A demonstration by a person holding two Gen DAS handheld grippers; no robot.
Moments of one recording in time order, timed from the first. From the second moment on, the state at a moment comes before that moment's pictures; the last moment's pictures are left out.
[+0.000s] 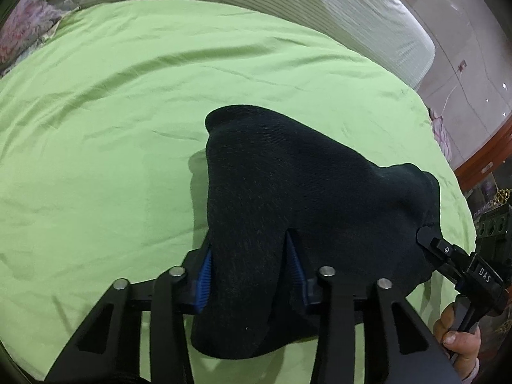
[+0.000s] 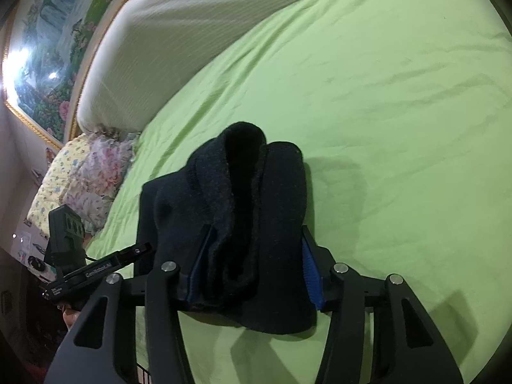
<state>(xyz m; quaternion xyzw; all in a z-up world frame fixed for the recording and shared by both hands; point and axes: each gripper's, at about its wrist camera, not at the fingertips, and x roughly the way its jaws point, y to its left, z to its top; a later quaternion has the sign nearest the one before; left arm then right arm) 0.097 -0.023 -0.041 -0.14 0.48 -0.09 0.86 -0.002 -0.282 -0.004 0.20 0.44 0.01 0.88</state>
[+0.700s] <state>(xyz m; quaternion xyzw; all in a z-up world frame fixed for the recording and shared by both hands) 0.070 0.051 0.021 -0.17 0.41 0.00 0.90 0.066 -0.209 0.009 0.17 0.43 0.11 0.88</state>
